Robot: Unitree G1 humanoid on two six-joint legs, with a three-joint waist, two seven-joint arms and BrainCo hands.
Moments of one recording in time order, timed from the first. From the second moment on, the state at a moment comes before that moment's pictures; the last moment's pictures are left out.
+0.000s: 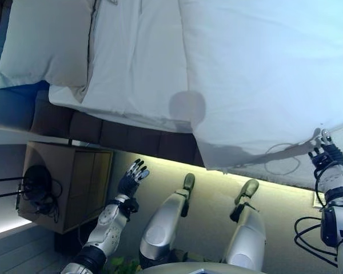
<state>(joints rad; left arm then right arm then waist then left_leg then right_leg) 0.00 0.37 -0.41 0.36 -0.82 -0.27 -0.04 -0.65 -0.76 -0.15 1.26 1.07 0.06 -0.01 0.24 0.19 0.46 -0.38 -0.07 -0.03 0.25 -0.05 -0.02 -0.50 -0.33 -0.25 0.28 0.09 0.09</state>
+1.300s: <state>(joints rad) 0.02 0.37 -0.45 0.31 -0.87 -0.32 -0.01 -0.76 -0.86 -0.10 1.36 1.07 0.13 -0.02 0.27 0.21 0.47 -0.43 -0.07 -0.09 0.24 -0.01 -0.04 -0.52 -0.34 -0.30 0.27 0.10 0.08</state>
